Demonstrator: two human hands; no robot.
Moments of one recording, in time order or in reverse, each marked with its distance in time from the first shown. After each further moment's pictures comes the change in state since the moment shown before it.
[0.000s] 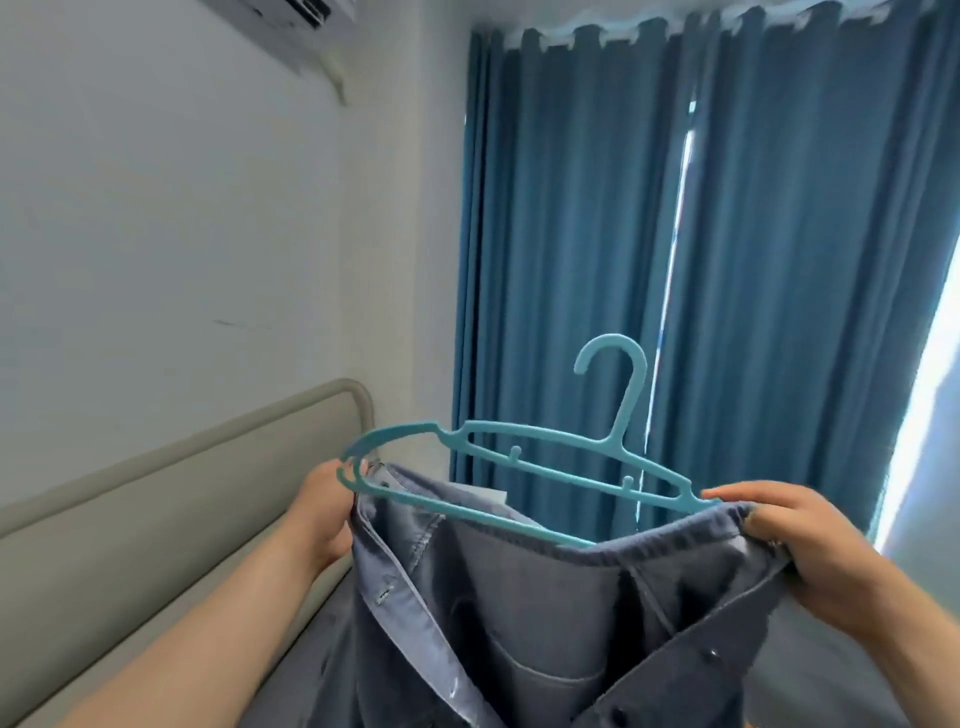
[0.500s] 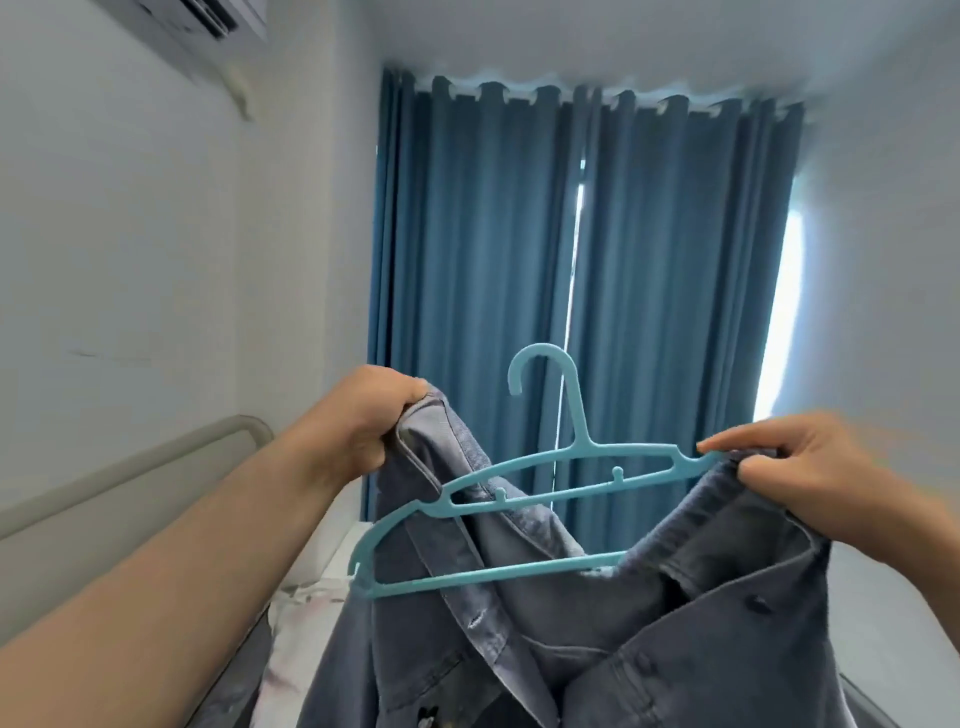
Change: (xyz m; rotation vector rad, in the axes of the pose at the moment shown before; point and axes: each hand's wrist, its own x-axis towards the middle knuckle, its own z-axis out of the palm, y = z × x) left_hand -0.005 0.113 0.099 0.245 -0.352 0.149; right_hand -0.046 -0.103 -0.012 -0.569 0.243 -0.309
